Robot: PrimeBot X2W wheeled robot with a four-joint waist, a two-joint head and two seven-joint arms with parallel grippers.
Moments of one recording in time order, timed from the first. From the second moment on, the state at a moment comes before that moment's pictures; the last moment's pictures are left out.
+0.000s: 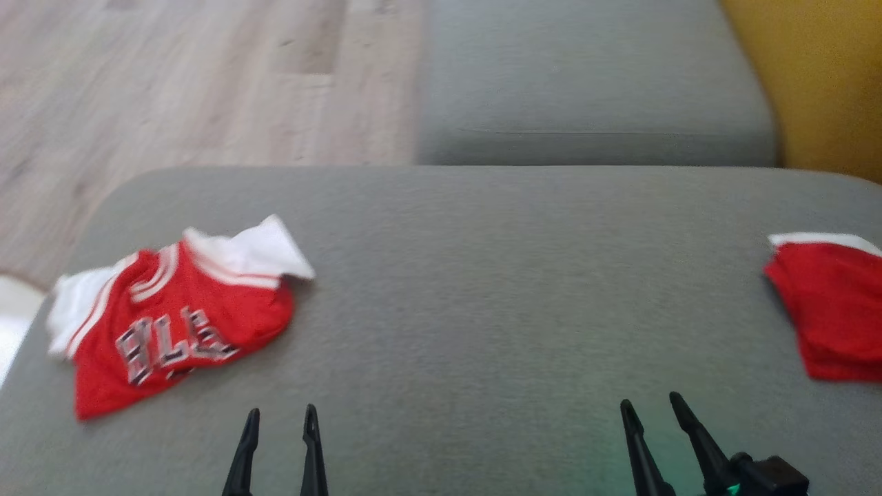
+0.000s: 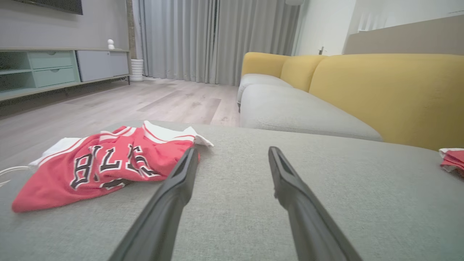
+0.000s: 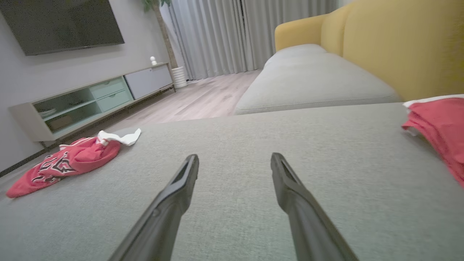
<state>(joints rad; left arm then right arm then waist) 0.25 0.06 -0.26 0.09 -0.20 0.14 -0.26 0.26 -0.07 0.19 0.16 0.23 0.13 -0.25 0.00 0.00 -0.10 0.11</state>
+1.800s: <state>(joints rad) -1.09 0.13 -0.07 1.08 -0.23 -0.04 0.24 0.03 -0.49 0.14 -0.20 0.23 0.13 -0.26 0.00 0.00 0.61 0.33</state>
